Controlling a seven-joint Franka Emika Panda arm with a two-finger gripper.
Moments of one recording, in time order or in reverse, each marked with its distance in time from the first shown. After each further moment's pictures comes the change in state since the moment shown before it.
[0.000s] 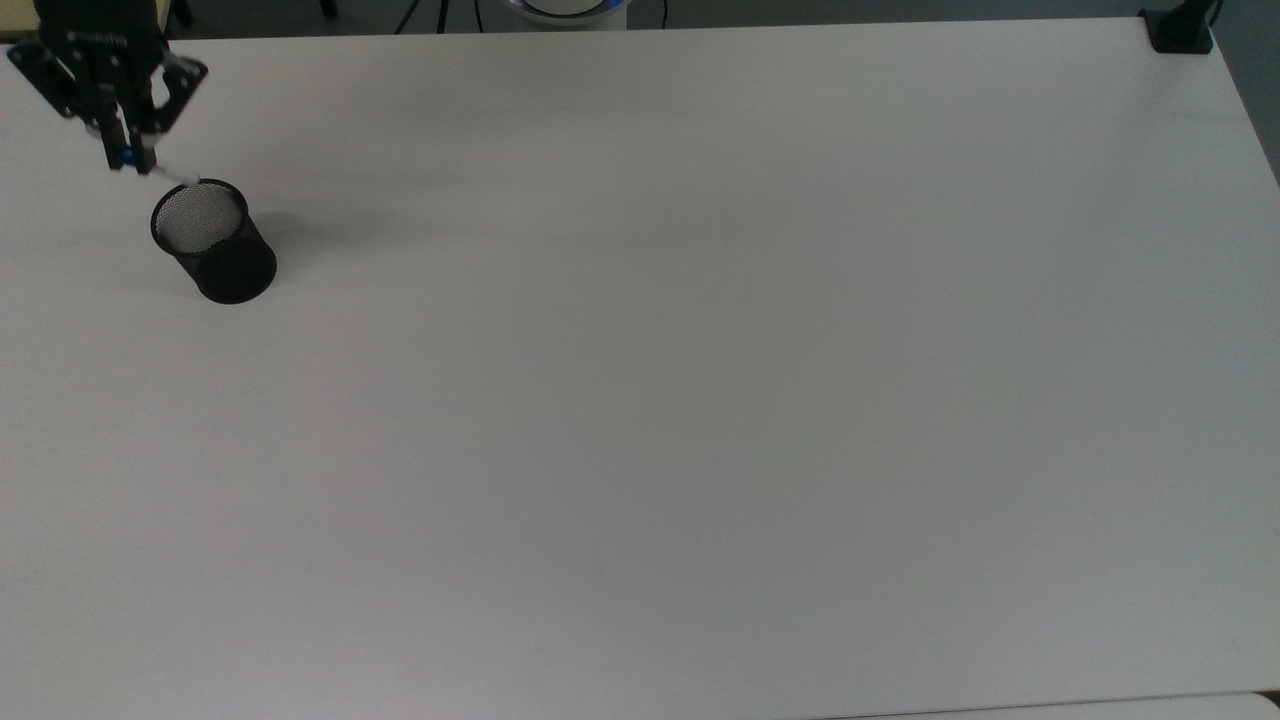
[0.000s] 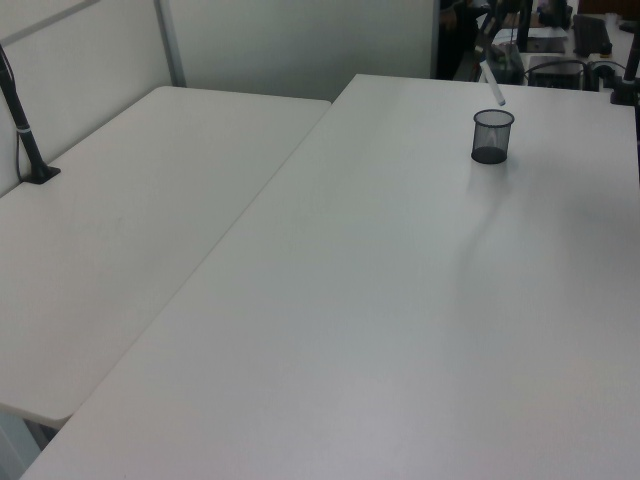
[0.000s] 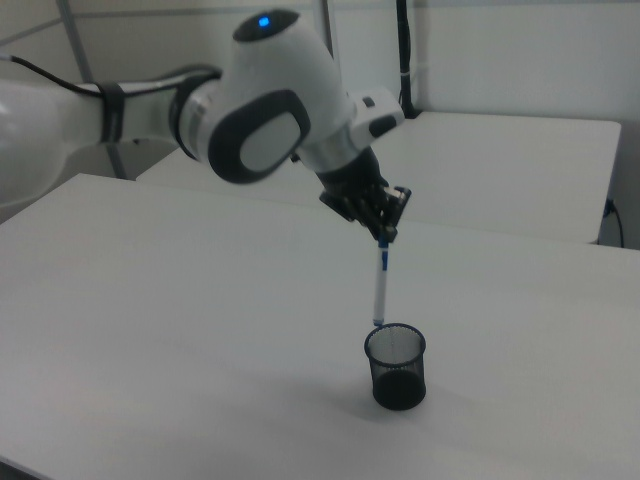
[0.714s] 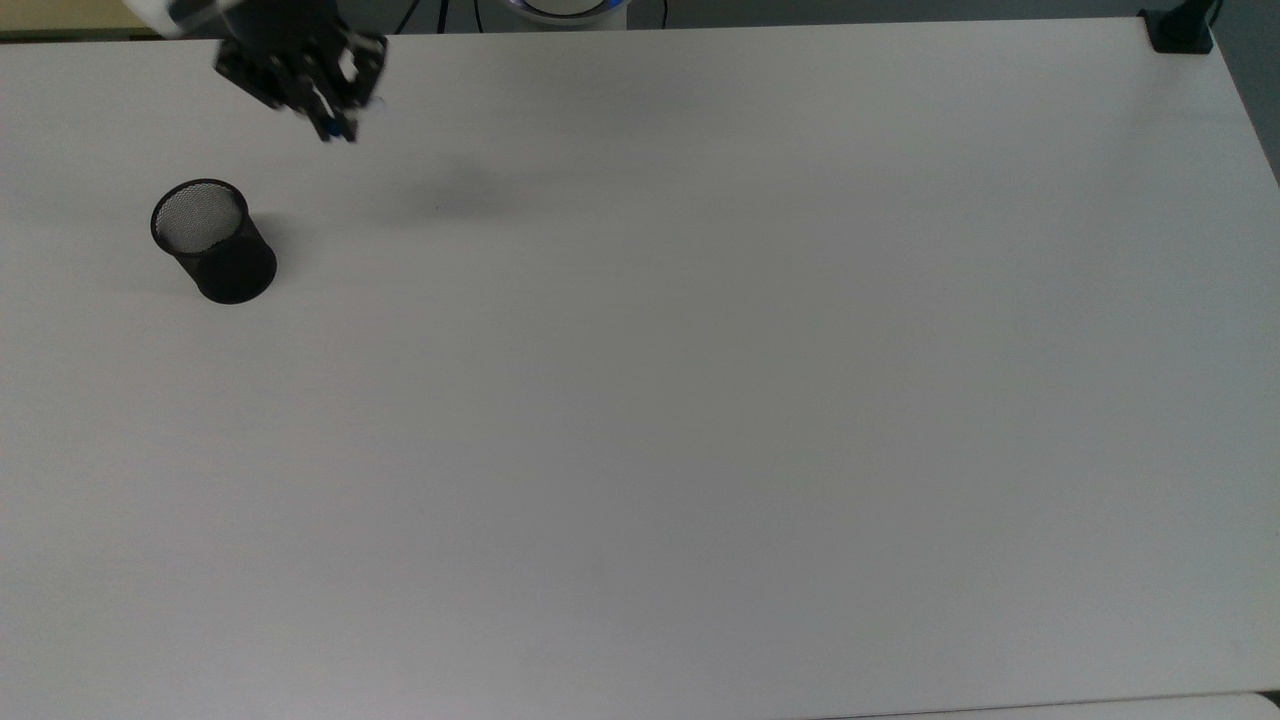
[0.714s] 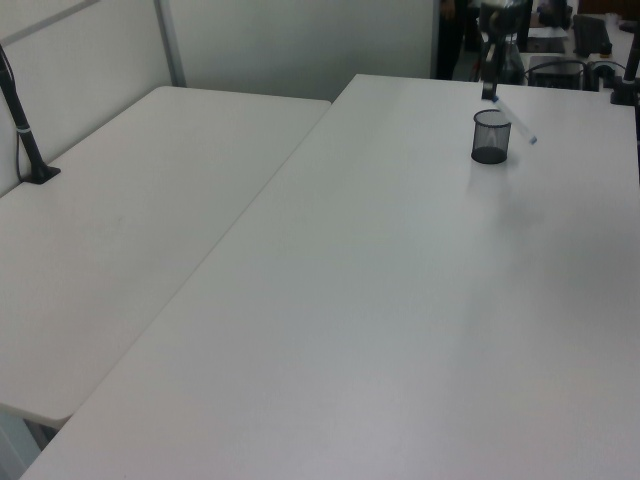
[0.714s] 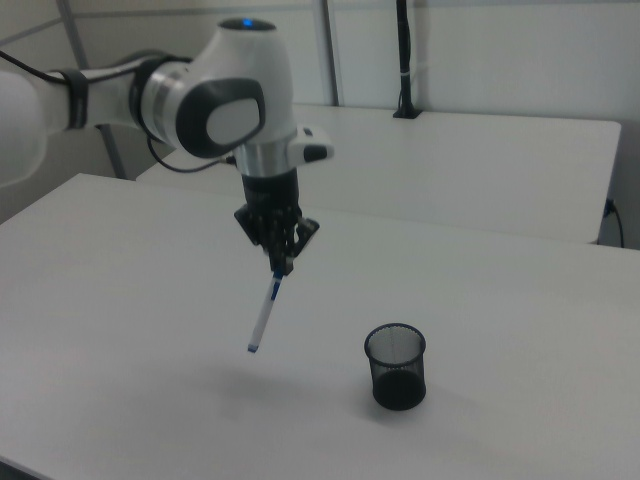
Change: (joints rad) arm 0.019 0.011 0.167 0.015 0.008 -0.422 0.144
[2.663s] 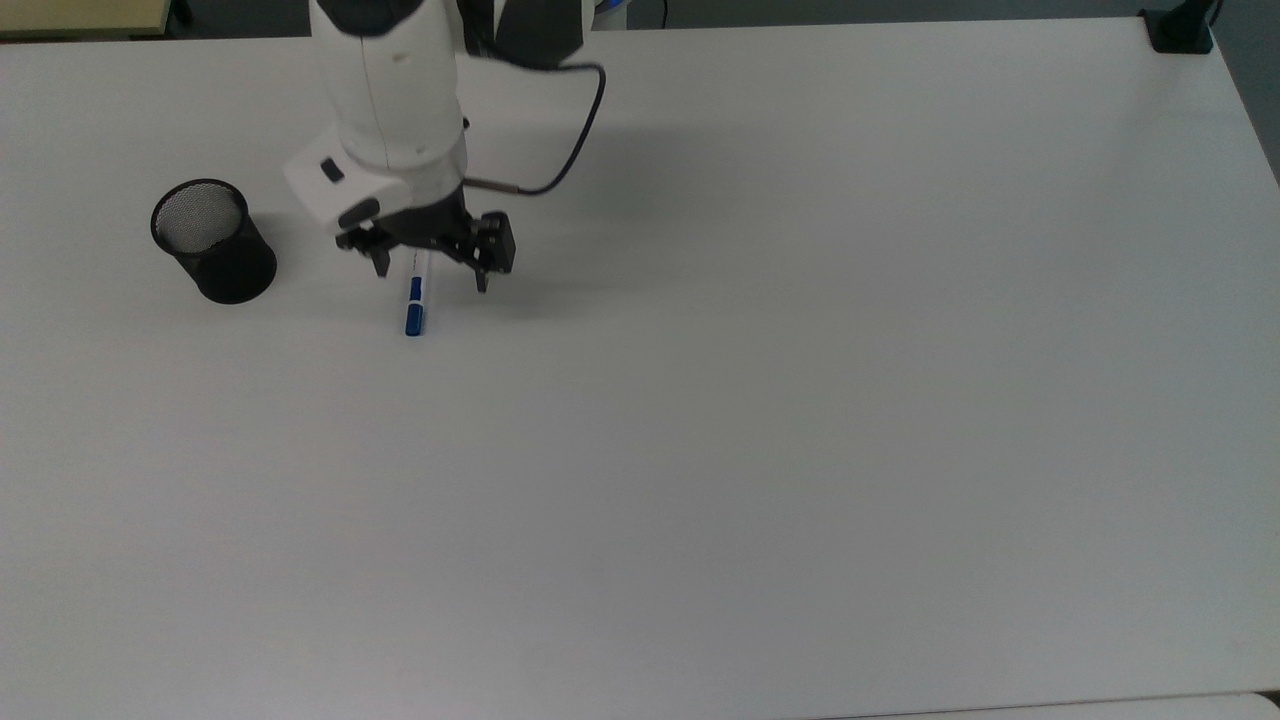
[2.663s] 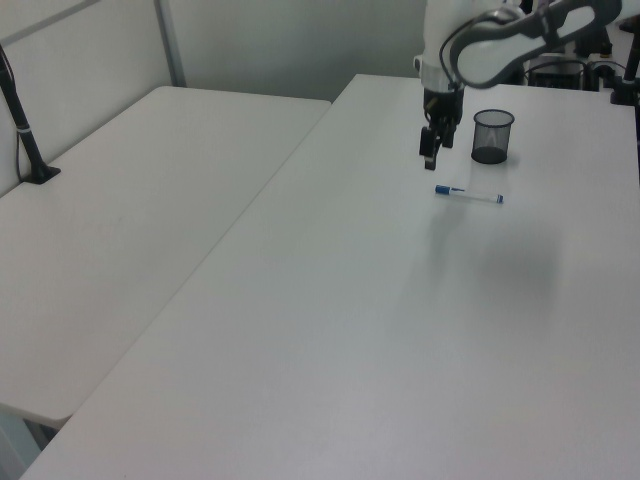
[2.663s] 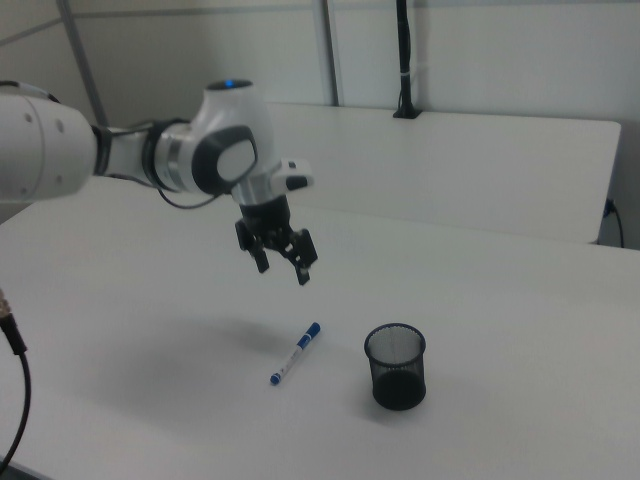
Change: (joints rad) arm 0.077 0.194 0.084 0.011 -0.131 0.233 0.327
